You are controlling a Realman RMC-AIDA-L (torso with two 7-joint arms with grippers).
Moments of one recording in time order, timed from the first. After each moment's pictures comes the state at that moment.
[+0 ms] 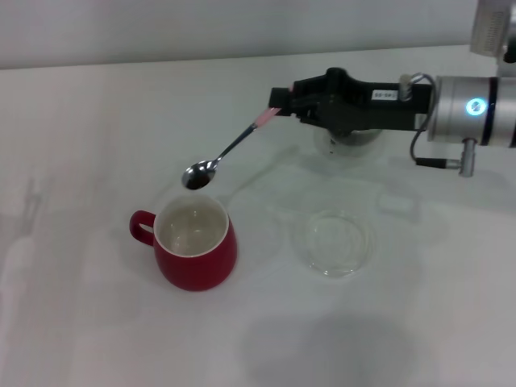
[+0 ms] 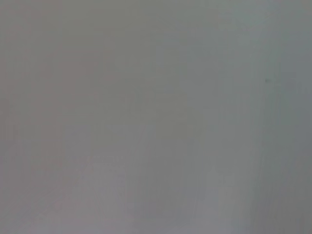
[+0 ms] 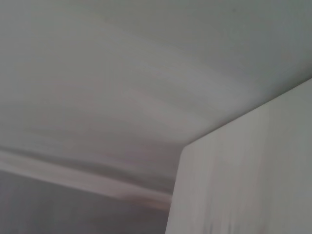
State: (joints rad) left arm -0.31 -2.09 2.54 0.16 -1.08 1.29 -0.17; right arm 0.60 1.98 -1.13 -0.50 -1.46 -1.32 2.38
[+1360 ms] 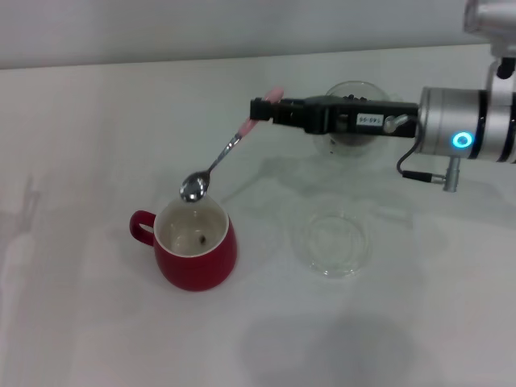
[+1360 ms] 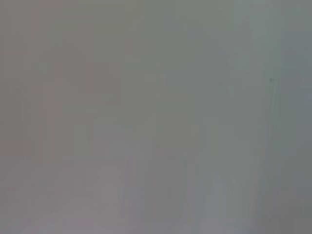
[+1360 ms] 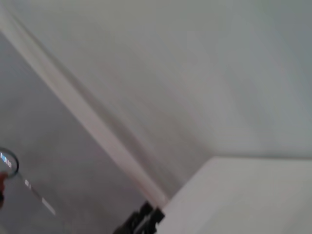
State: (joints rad) left arm -0.31 -2.08 2.54 0.16 -1.10 1.28 -0.17; right arm 0.56 2.02 -1.19 -0.56 -1.39 -1.35 1.79
